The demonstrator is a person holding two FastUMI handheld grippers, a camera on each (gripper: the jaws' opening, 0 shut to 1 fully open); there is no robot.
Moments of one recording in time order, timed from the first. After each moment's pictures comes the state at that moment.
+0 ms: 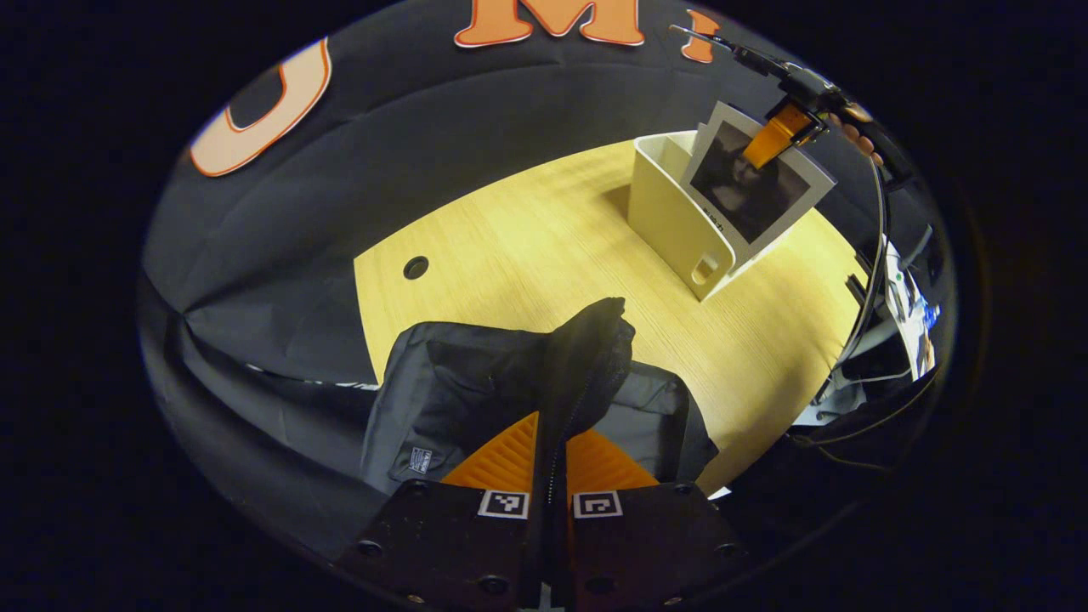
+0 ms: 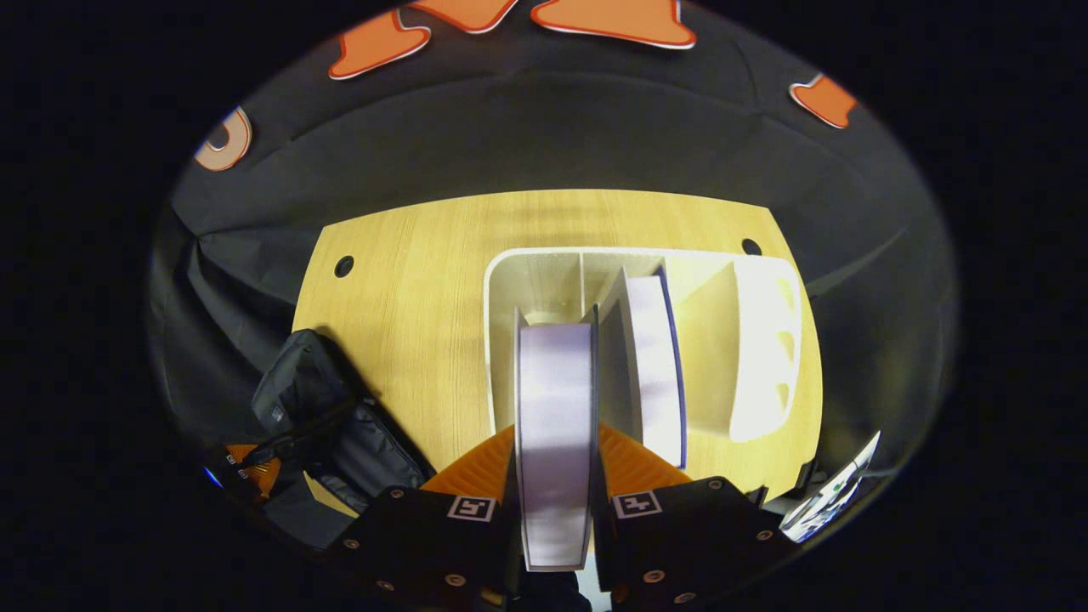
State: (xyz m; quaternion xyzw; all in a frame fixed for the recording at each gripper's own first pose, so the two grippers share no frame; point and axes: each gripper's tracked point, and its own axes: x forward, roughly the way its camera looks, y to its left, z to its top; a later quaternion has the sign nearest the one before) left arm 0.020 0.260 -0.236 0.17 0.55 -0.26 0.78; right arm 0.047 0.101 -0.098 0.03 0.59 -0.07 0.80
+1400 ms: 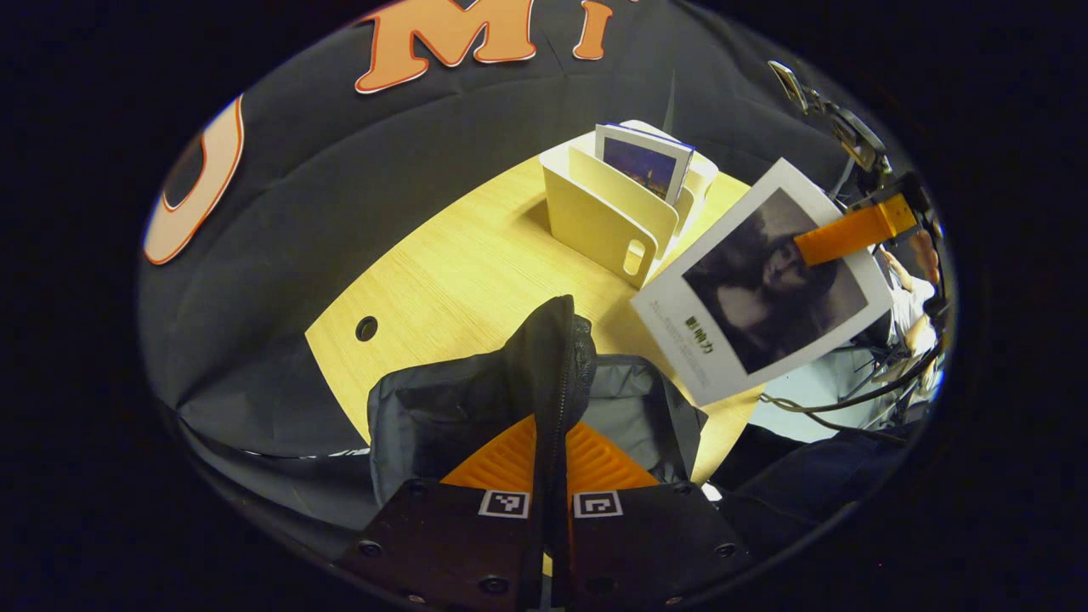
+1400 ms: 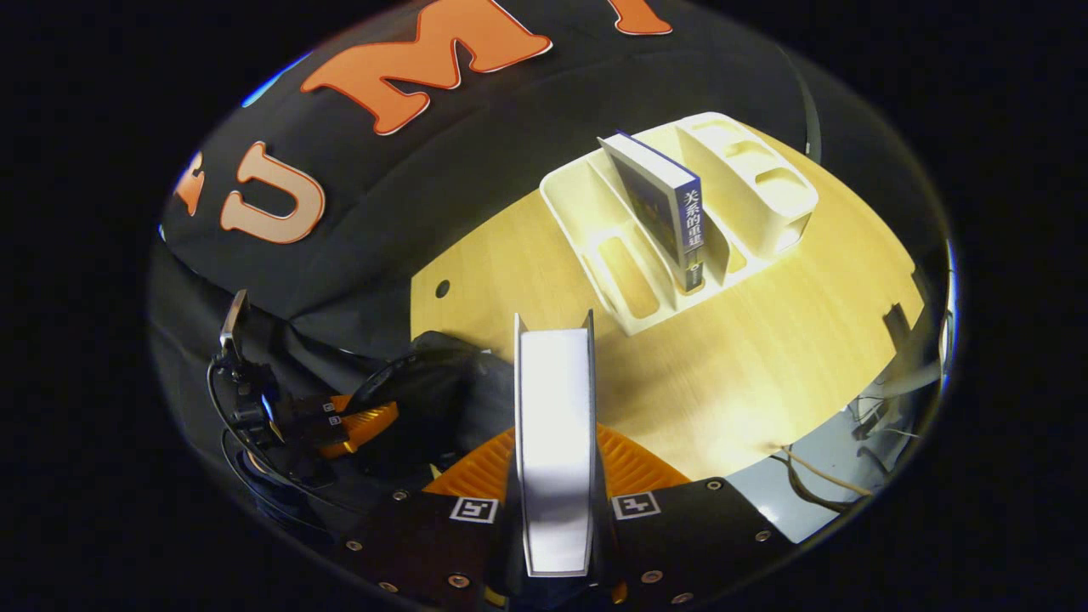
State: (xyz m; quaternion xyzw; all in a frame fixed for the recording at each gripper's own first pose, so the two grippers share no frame) left arm 0.021 0.248 -0.223 0.20 0.49 -0.39 0.76; right arm -0.118 0.230 -0.089 0.30 0.50 -0.02 0.81
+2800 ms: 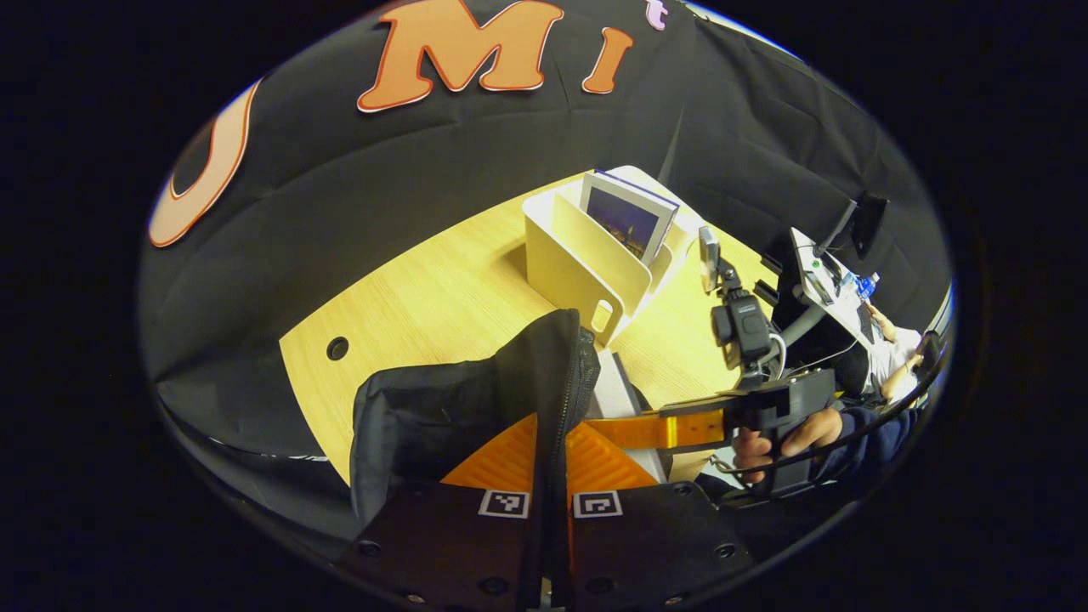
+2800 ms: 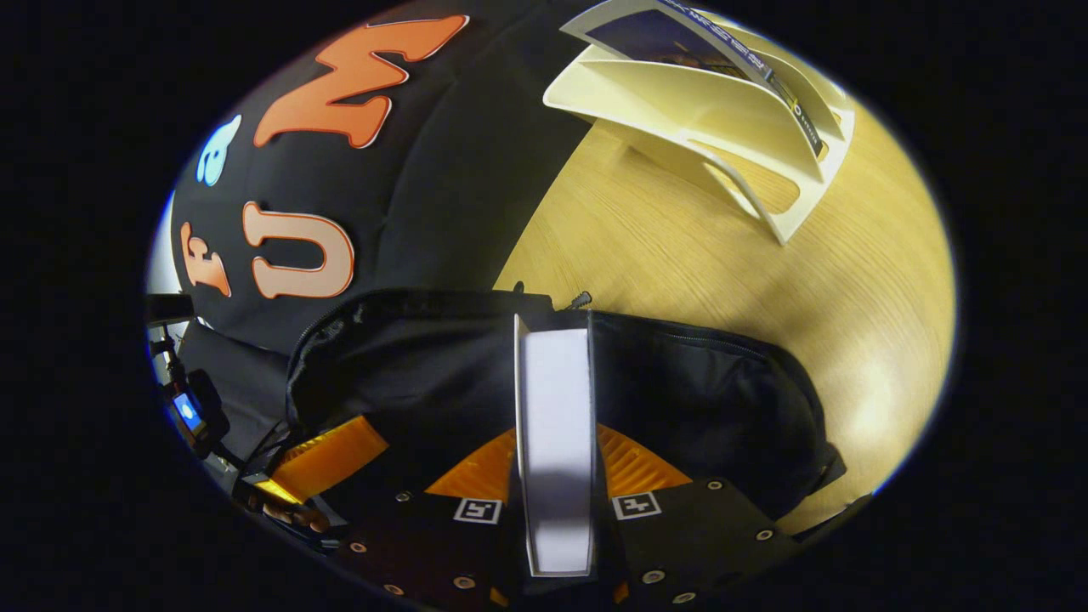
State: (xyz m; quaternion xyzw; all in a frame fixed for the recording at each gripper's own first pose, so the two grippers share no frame) left arm 0.016 0.189 -0.195 0.12 0.46 -0.40 0.78; right arm -0.049 0.352 -0.203 0.51 0.41 0.06 0.75
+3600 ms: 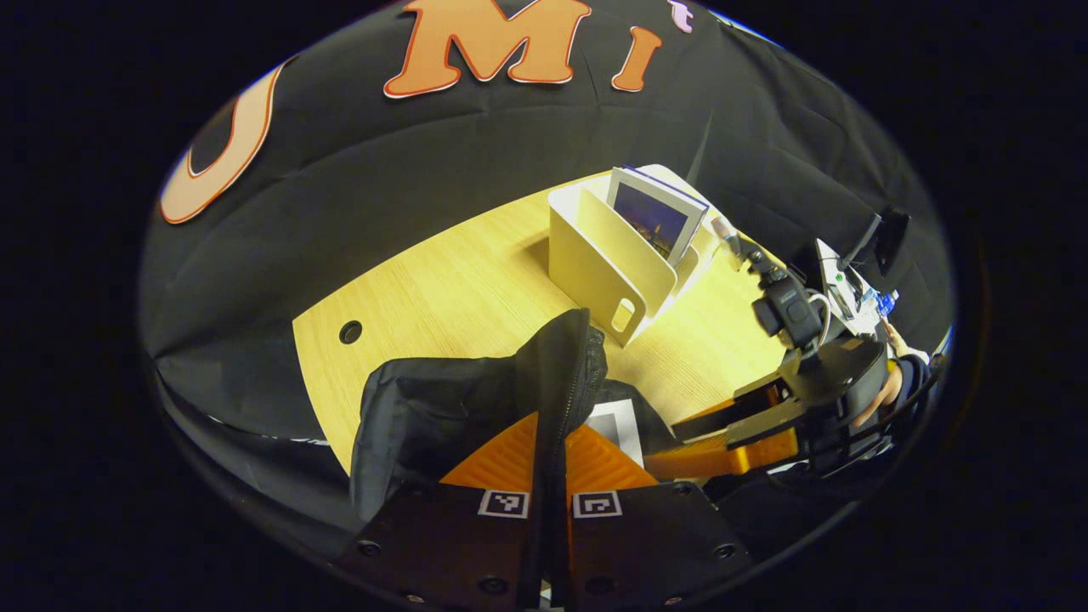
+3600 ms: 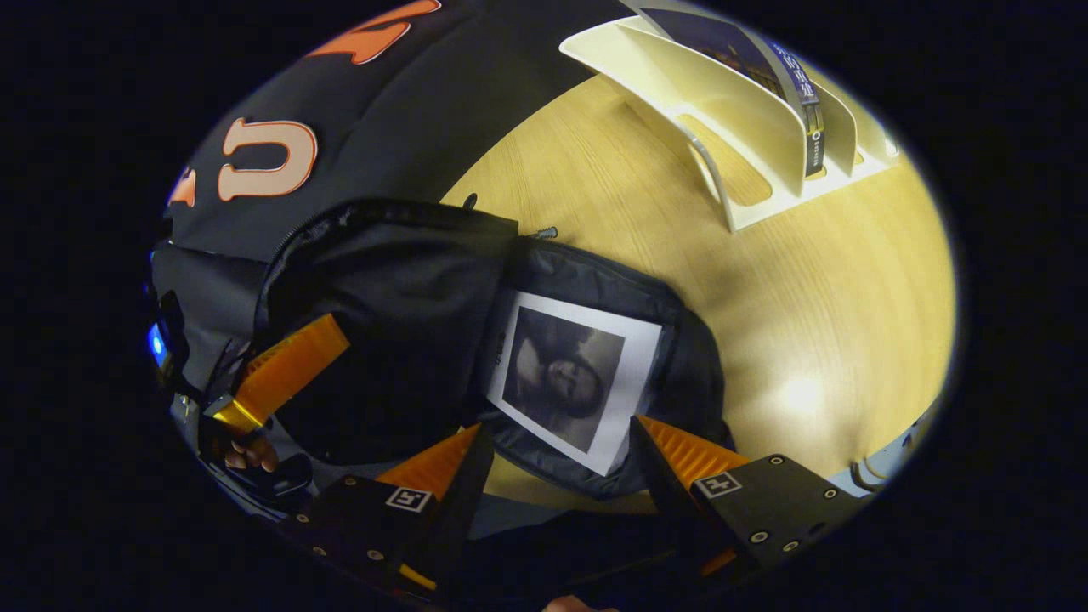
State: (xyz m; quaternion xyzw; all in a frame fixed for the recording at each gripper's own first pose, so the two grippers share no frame) left arm 0.018 0.191 -0.212 0.11 0.48 -0.35 0.80; right arm -0.117 0.299 -0.200 0.34 0.57 0.09 0.74
